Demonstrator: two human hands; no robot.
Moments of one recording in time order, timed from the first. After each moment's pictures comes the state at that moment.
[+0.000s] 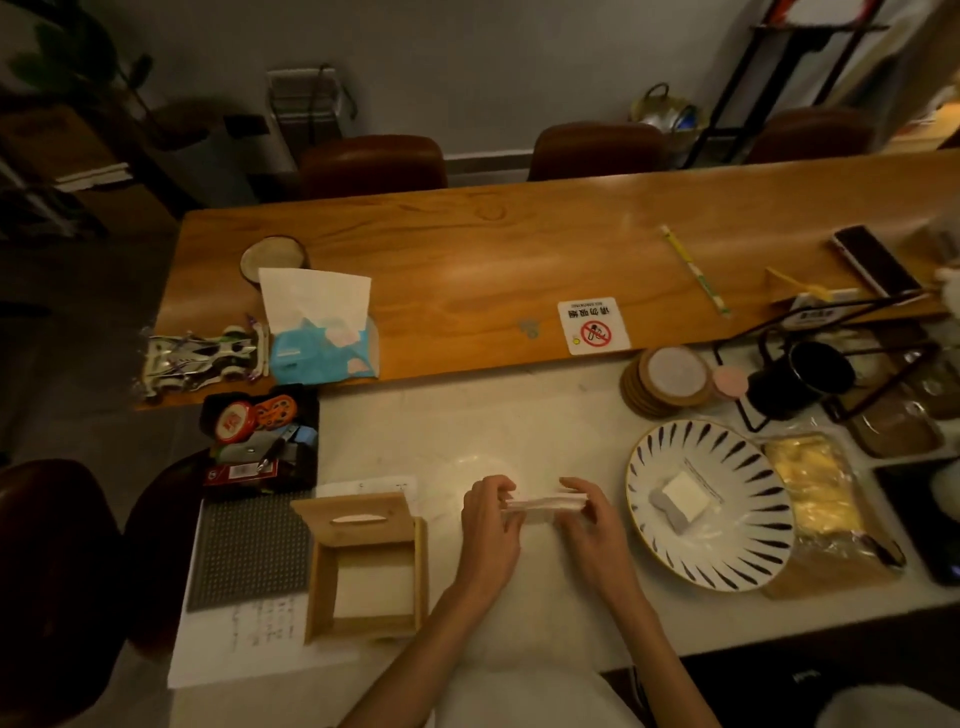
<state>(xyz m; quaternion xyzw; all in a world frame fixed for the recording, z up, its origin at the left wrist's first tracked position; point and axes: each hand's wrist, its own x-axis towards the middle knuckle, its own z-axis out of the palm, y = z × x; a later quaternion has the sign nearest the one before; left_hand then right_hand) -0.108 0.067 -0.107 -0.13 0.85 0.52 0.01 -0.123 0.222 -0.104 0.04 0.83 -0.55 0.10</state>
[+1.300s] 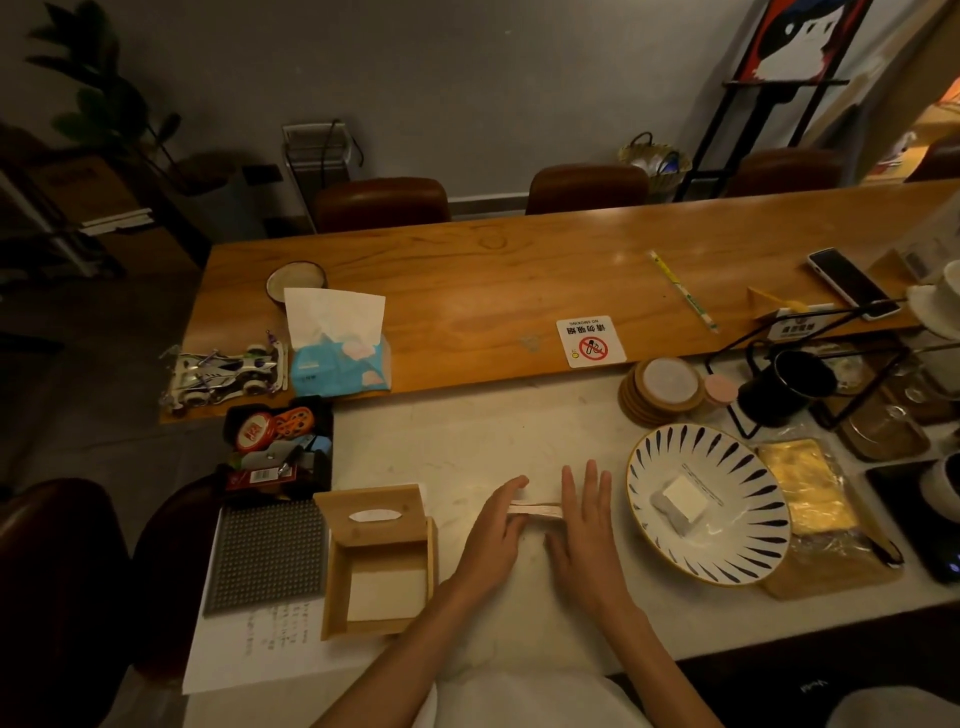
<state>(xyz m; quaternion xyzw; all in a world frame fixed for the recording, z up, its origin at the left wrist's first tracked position) -0.106 0.050 -0.120 -0.03 0.84 0.54 0.08 -0.109 0.207 -0.120 -0.10 0.96 -0.25 0.04</state>
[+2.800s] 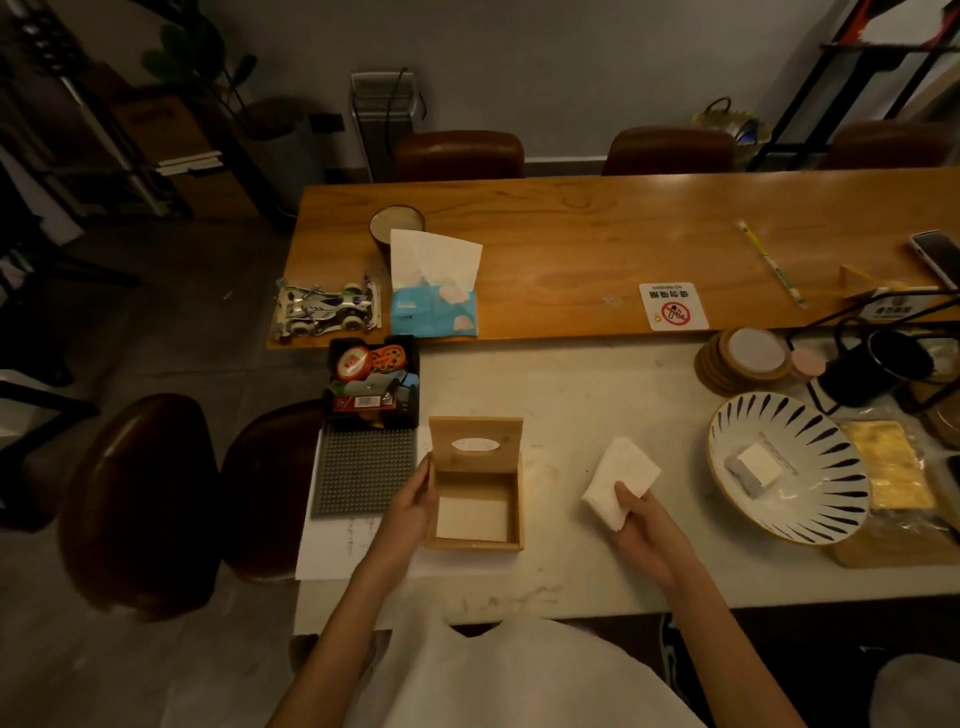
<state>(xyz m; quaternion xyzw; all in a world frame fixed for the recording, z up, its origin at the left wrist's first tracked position) 0.000 -0.126 -0.058 -0.29 0.66 0.68 0.13 -0.078 0.175 -0.081 0.31 0.37 -0.83 0.26</state>
